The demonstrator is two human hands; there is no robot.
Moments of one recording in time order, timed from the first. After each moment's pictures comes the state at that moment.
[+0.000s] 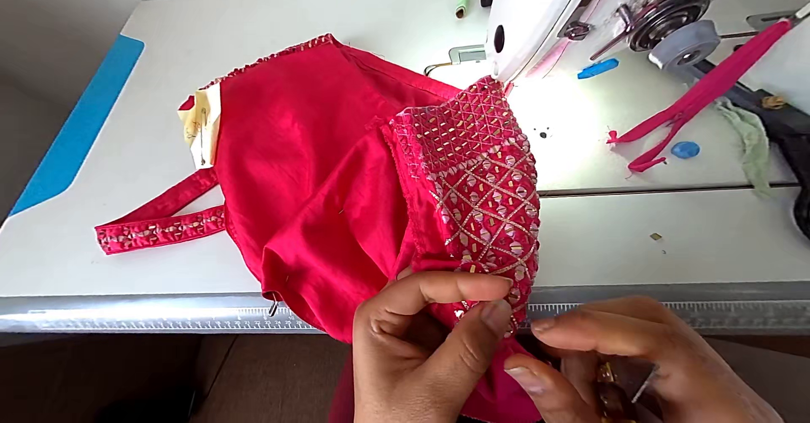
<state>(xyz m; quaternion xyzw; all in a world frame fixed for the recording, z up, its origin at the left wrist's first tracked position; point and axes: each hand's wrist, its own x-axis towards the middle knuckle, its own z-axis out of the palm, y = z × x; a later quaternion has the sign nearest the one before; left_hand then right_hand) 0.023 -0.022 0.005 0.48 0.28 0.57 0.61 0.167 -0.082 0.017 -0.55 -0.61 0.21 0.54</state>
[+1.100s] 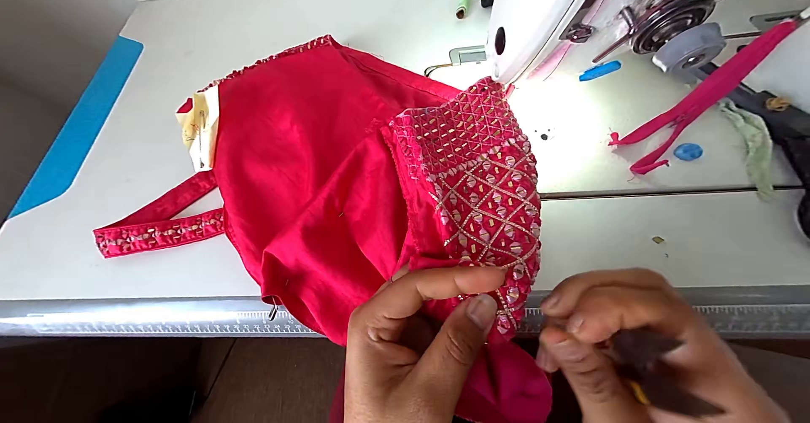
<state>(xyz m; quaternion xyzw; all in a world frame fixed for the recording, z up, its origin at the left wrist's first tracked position) 0.017 -0.018 0.009 0.52 0.30 0.54 0.59 0.177 -0.068 0.000 -0.52 -0.59 0.22 0.58</state>
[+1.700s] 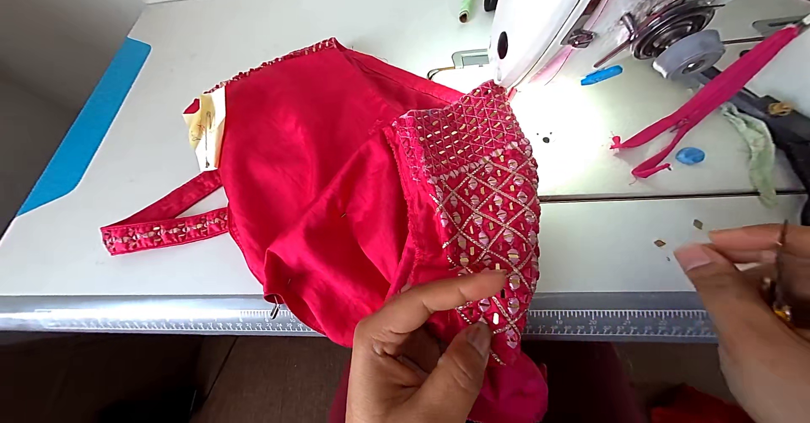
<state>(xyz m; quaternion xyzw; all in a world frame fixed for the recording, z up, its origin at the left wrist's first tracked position) 0.012 -0.026 0.008 0.50 0.26 0.53 0.64 0.263 -0.079 0.004 -0.72 -0.53 0.04 0.45</state>
